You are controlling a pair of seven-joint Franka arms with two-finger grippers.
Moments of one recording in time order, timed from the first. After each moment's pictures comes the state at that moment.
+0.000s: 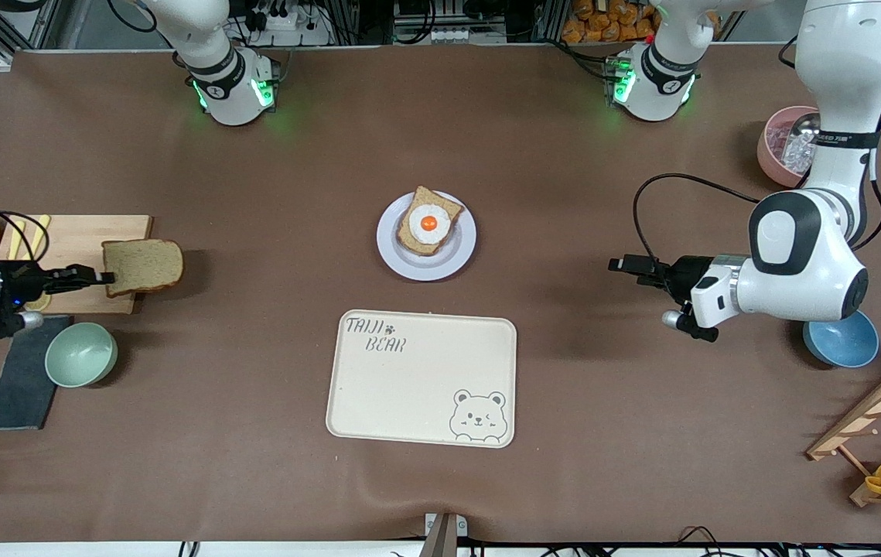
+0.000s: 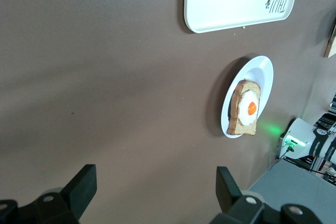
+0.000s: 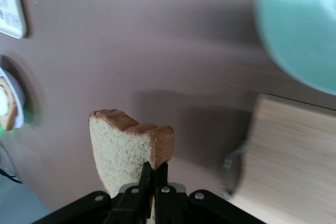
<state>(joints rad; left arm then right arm) -0.01 0.42 -0.08 -1.80 -0.62 1.78 0.39 -0.49 0.55 0.14 -1.63 0.28 1.64 -0.59</state>
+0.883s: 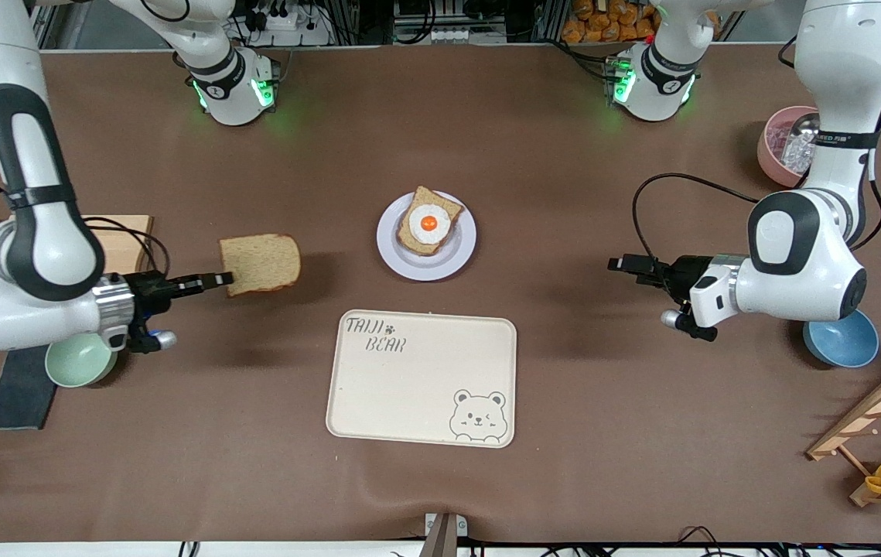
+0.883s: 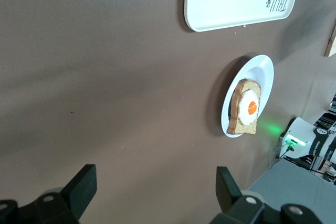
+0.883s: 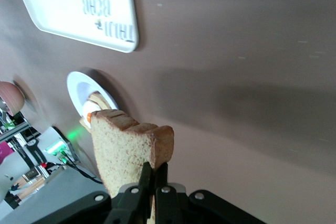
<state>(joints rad) -0.01 0.42 -0.08 -1.81 -0.62 1.78 0.39 -0.15 0.51 0.15 -1.68 0.56 1.65 -0.24</state>
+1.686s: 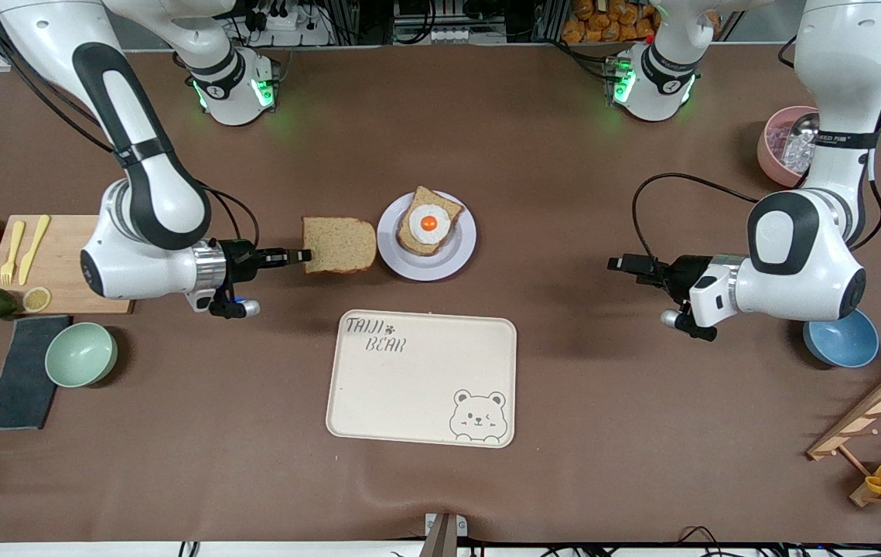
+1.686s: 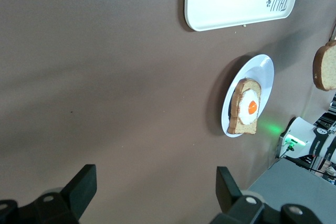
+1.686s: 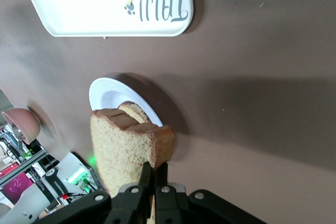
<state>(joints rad) -0.01 0.42 -0.08 -1.81 -0.62 1.78 0.39 0.06 0.35 0.15 -1.99 0.76 1.94 -0.12</state>
